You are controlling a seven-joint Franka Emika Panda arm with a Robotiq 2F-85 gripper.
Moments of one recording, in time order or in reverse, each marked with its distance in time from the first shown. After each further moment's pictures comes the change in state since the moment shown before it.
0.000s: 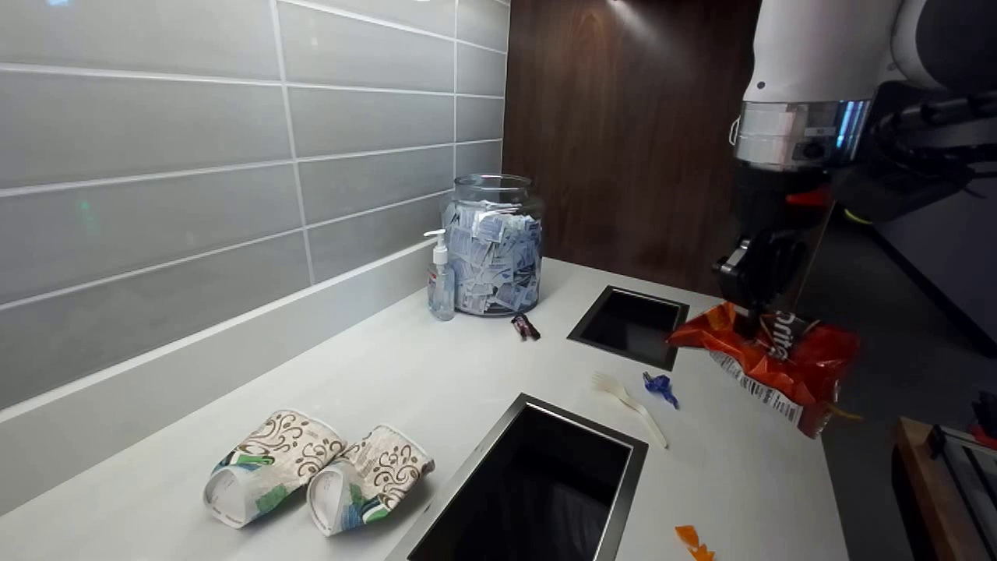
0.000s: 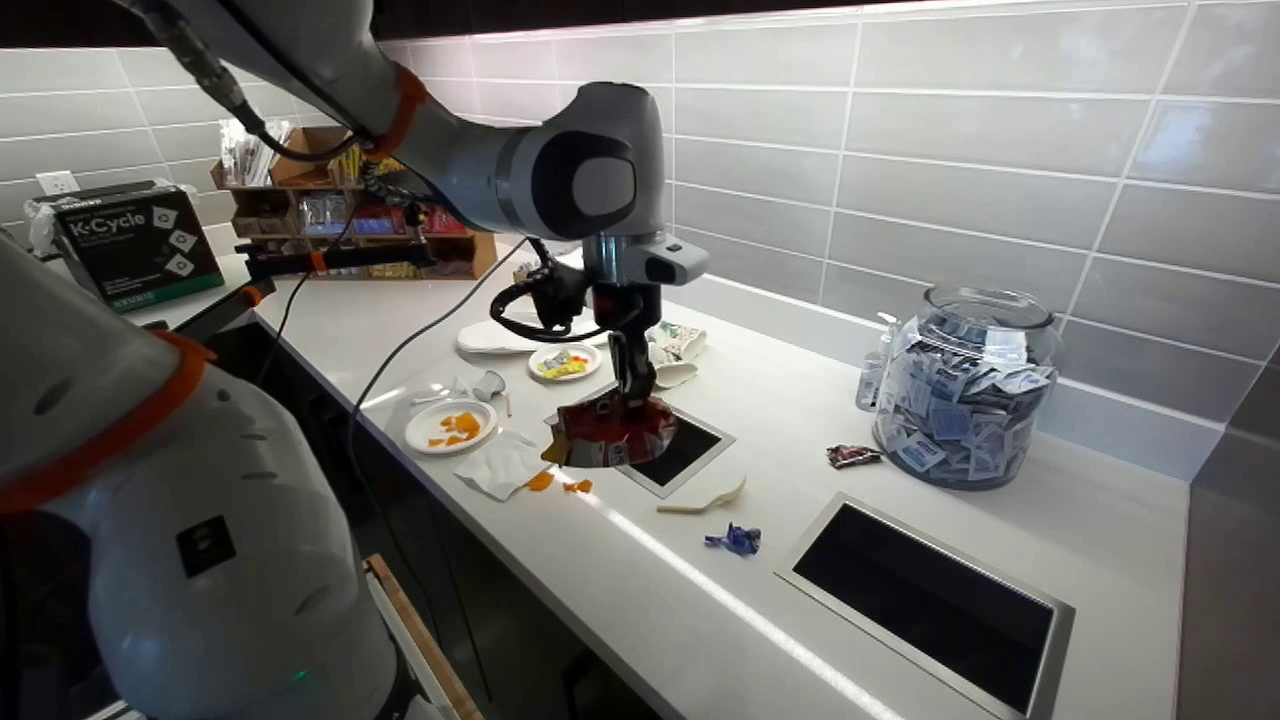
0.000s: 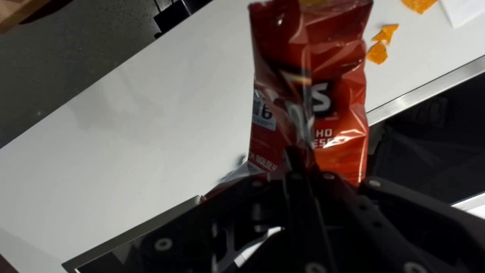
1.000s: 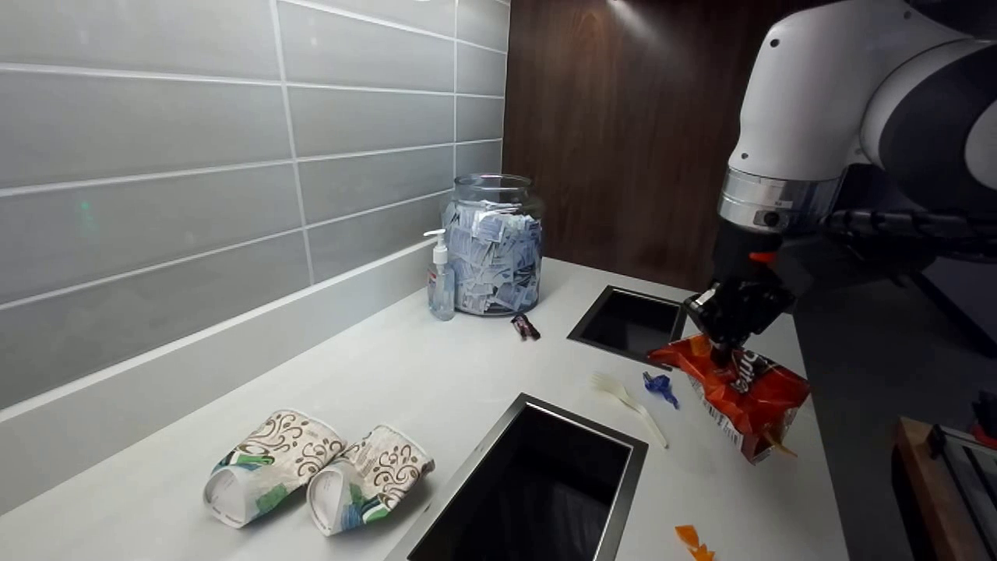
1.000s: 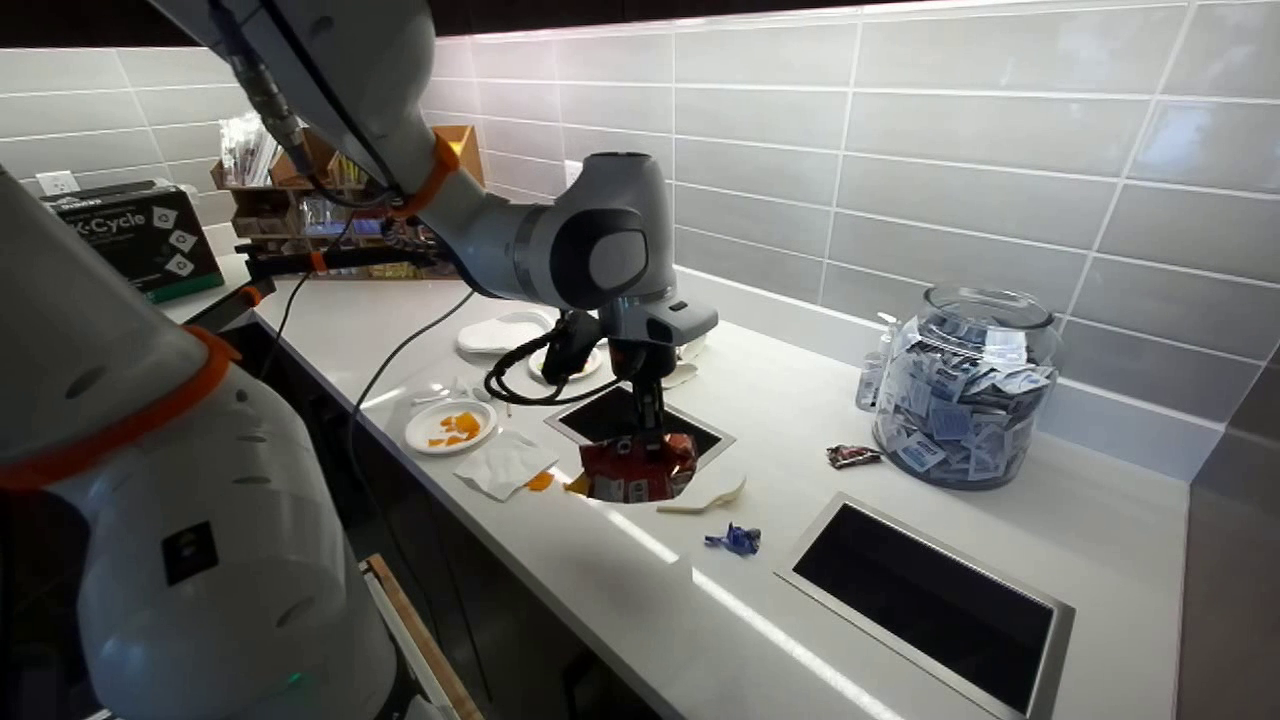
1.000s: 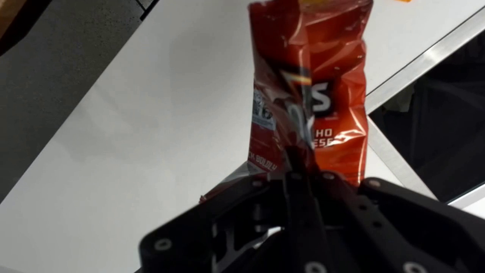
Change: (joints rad) arm -0.061 0.117 0.020 -0.079 -0.080 0.251 0.260
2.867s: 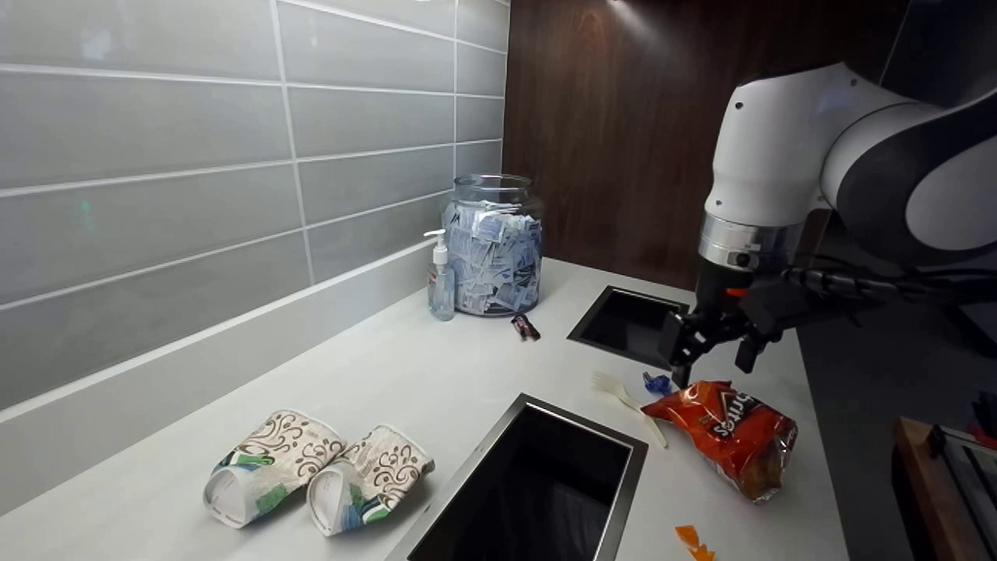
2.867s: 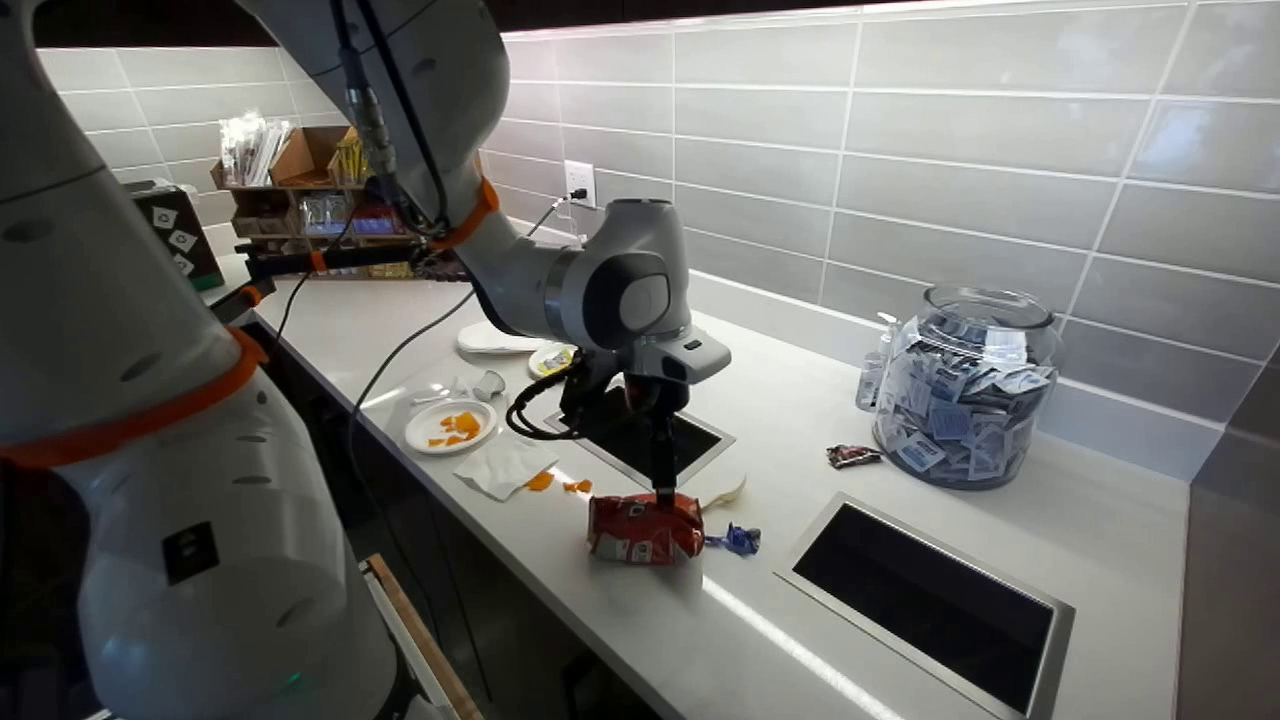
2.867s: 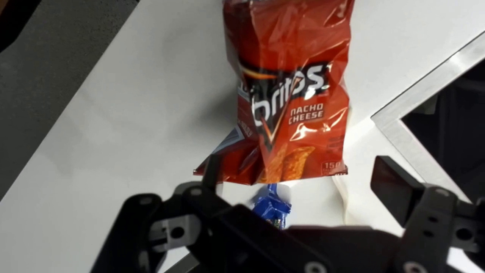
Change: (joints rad) arm 0.001 0.150 -0.045 0.014 -0.091 0.099 0.069
